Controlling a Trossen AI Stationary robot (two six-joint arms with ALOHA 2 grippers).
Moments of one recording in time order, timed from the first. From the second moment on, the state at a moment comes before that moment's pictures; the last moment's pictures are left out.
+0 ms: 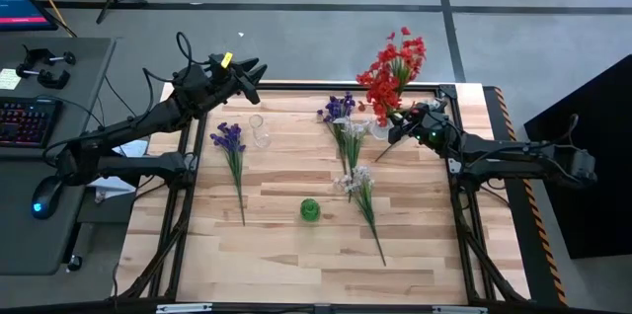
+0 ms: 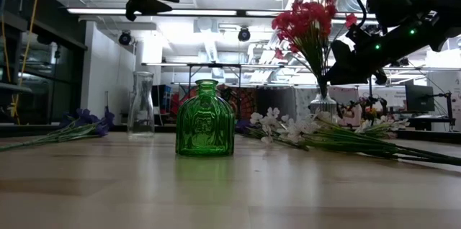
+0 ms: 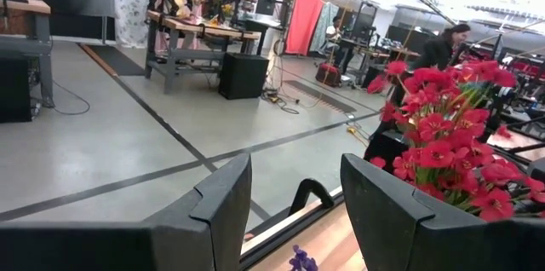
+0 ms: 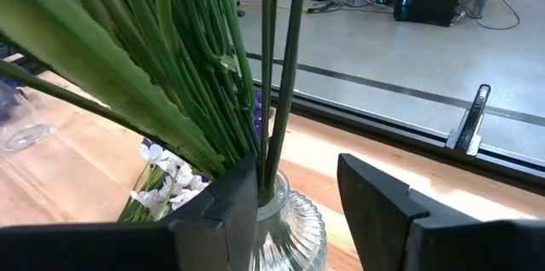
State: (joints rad) left arm 0.57 0.96 0.76 0.20 -0.19 -0.22; right arm -0.44 0.90 0.24 0.31 0.43 0.29
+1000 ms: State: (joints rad) left arm 0.57 0.96 0.76 0.21 -0.20 -0.23; right arm -0.51 0.64 0.28 0.20 0.25 0.30
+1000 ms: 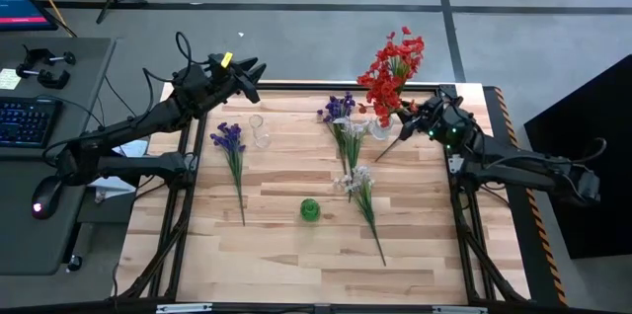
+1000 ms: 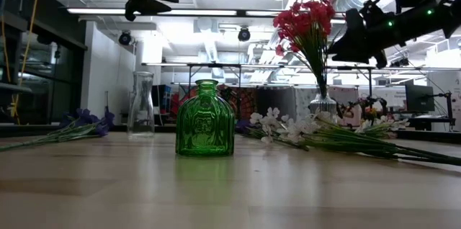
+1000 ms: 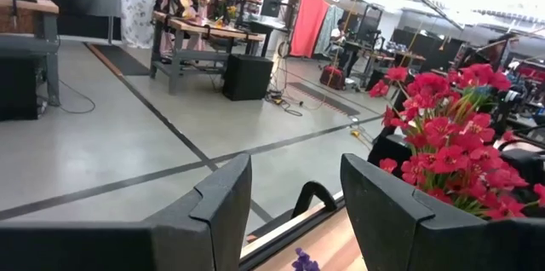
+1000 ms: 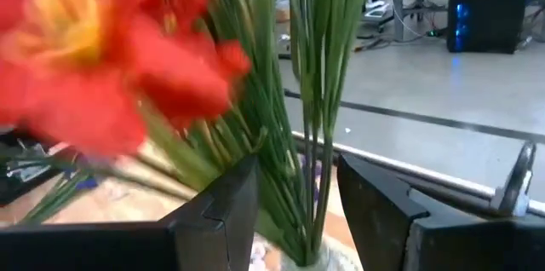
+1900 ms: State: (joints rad) left arm 0.57 0.96 0.76 0.21 -0.22 -0.26; right arm -0.63 0.75 0.38 0.22 0.15 0.18
